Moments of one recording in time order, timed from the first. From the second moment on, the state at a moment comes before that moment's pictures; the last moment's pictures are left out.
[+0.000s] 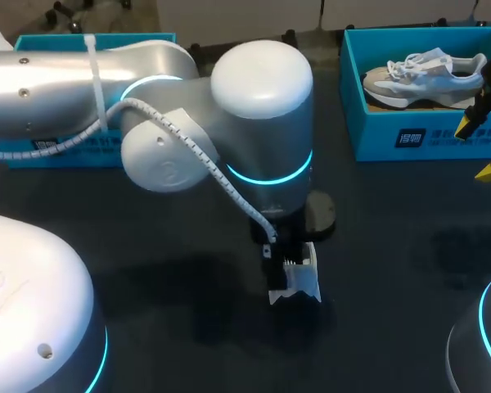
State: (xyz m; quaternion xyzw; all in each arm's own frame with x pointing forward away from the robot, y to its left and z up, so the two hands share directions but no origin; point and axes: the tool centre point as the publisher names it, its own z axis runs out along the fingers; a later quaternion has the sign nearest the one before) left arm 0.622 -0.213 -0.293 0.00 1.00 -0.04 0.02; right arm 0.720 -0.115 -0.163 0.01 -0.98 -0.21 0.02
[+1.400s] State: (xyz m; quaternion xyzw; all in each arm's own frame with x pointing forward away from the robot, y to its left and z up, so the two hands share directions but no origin) left arm 0.630 -0.245 -0.393 -0.04 1.00 -0.02 0.01; right arm 0.720 -0.115 -0.163 0.01 -0.98 -0.21 0.02
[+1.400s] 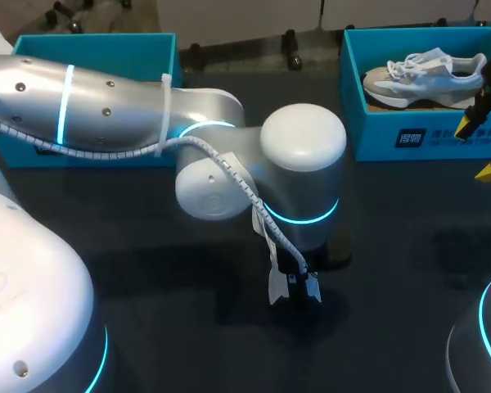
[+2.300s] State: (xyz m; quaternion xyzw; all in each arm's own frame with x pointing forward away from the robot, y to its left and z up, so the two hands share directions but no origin) left arm 0.611 -0.240 -0.402 -0.02 1.00 0.01 -0.02; right arm 0.720 -0.115 -0.163 0.01 -0.98 -0.21 0.02
